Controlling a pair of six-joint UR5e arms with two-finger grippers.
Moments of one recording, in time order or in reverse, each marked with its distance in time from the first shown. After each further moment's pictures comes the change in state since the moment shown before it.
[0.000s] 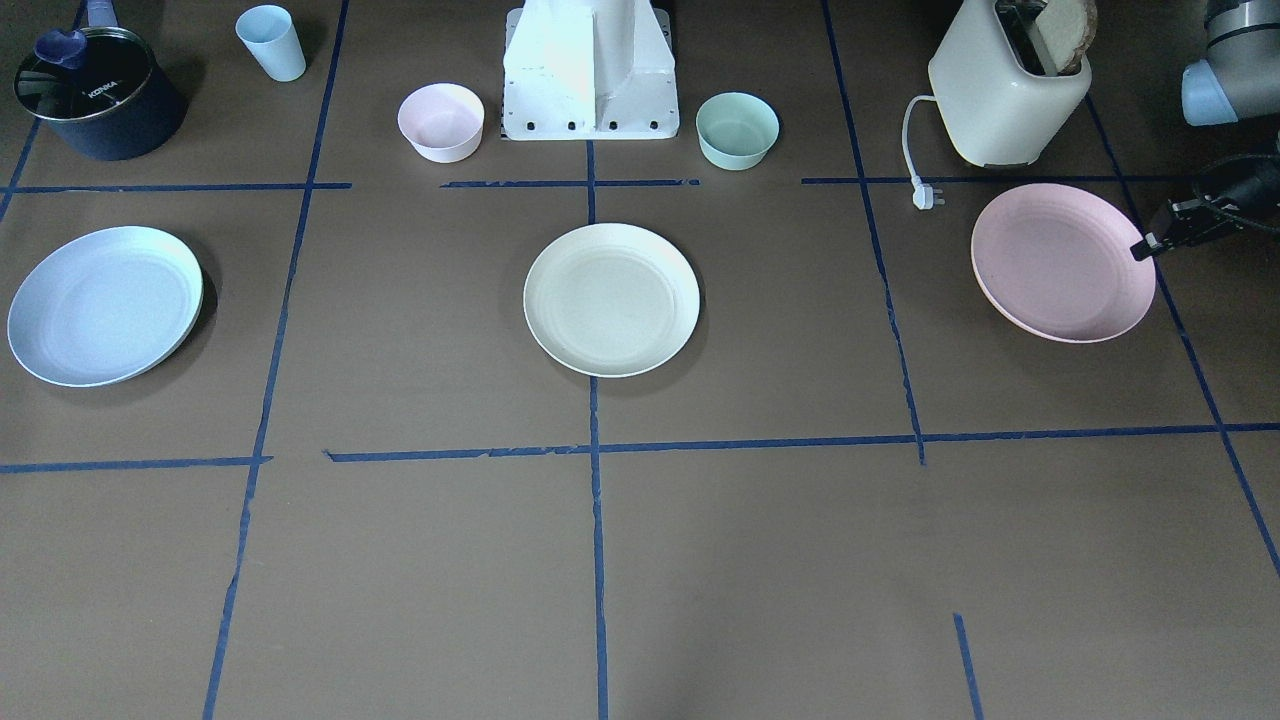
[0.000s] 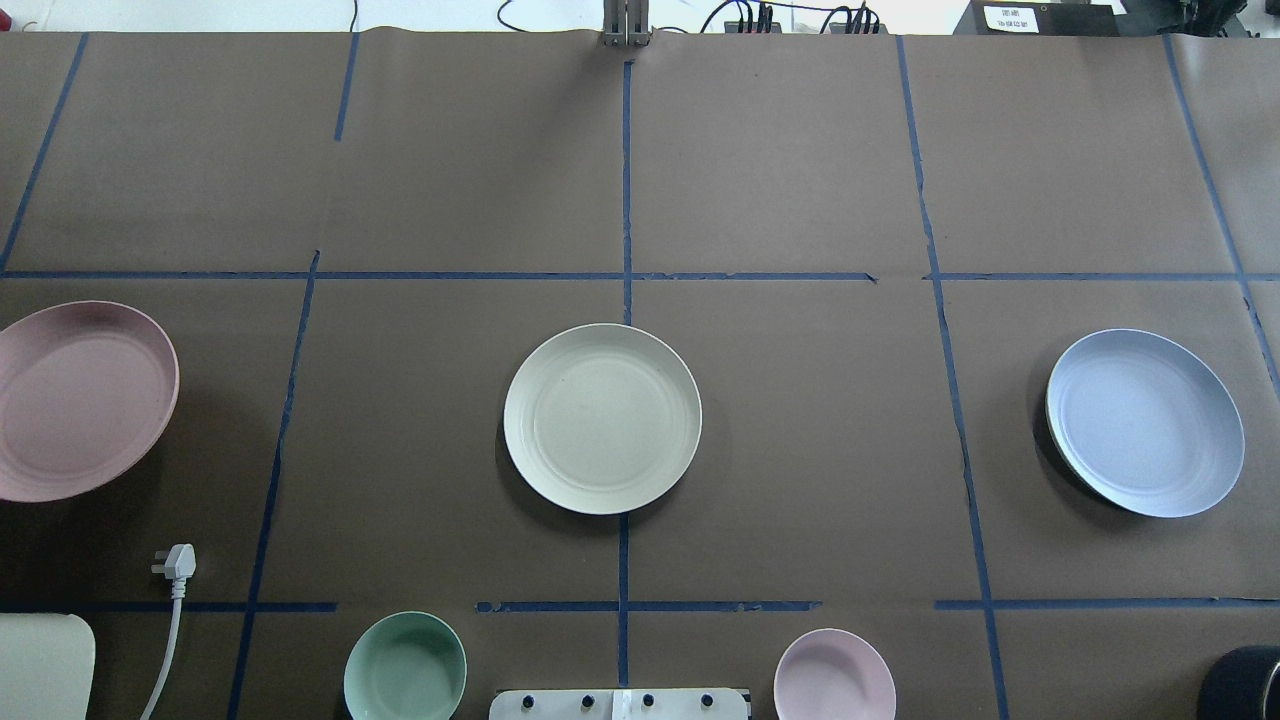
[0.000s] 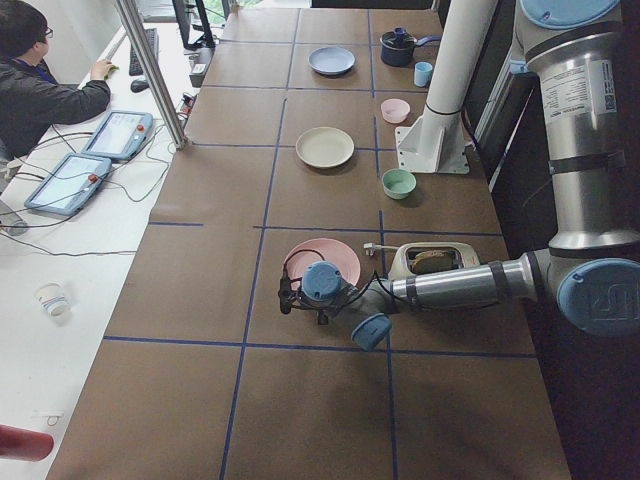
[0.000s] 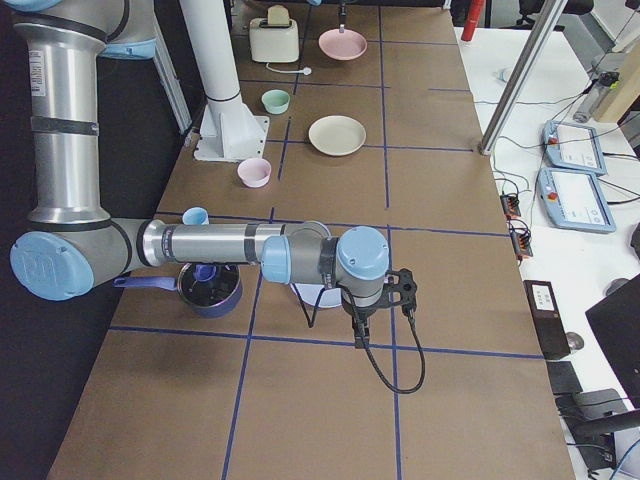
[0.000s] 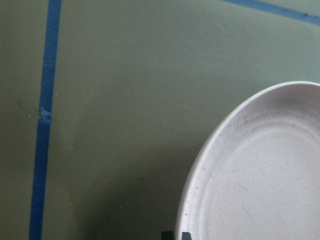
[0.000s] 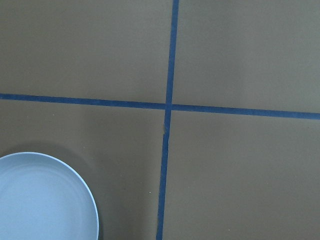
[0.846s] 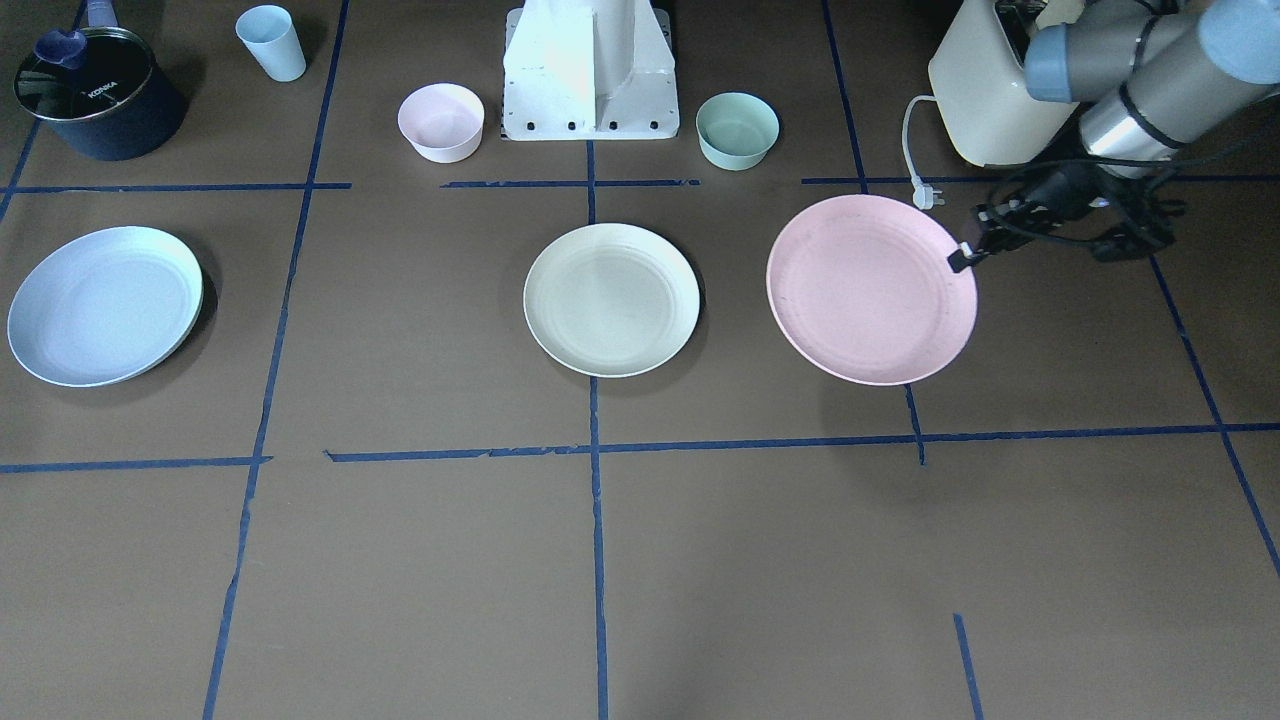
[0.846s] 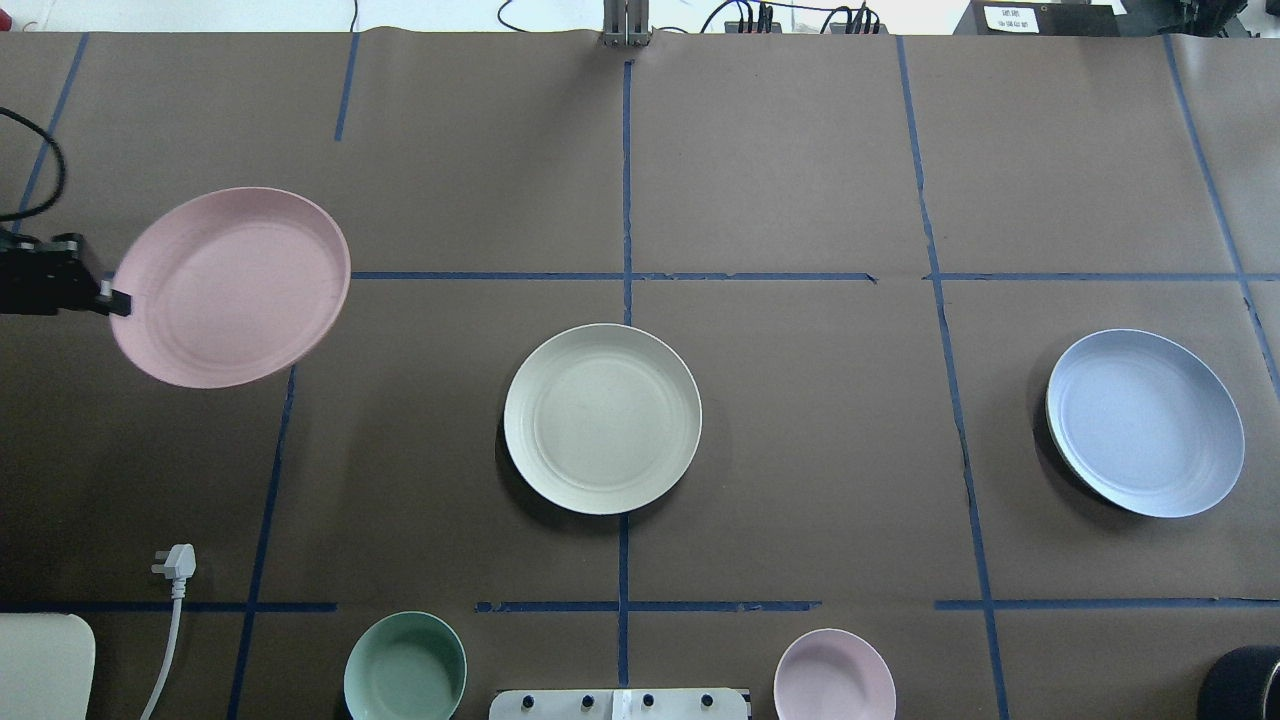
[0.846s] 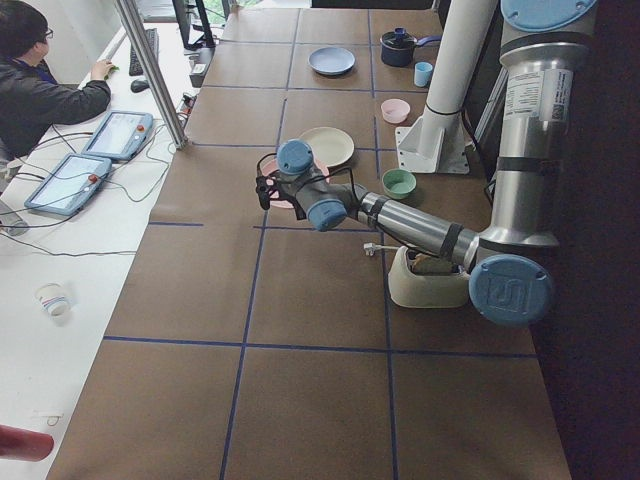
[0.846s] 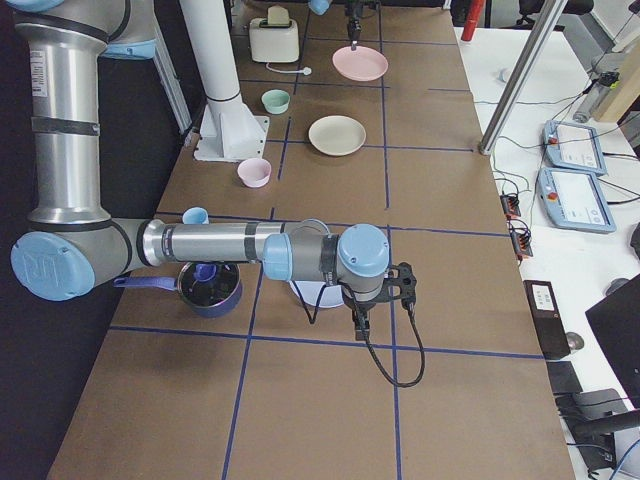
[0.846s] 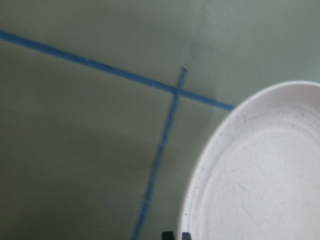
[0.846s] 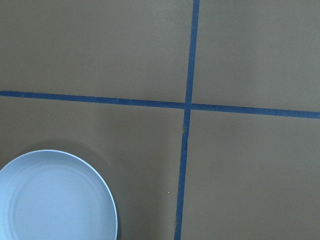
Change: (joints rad) left arm 0.353 -0.258 -0.337 0.235 0.281 -0.627; right arm -0.016 -0.005 0.002 0.001 0.055 0.005
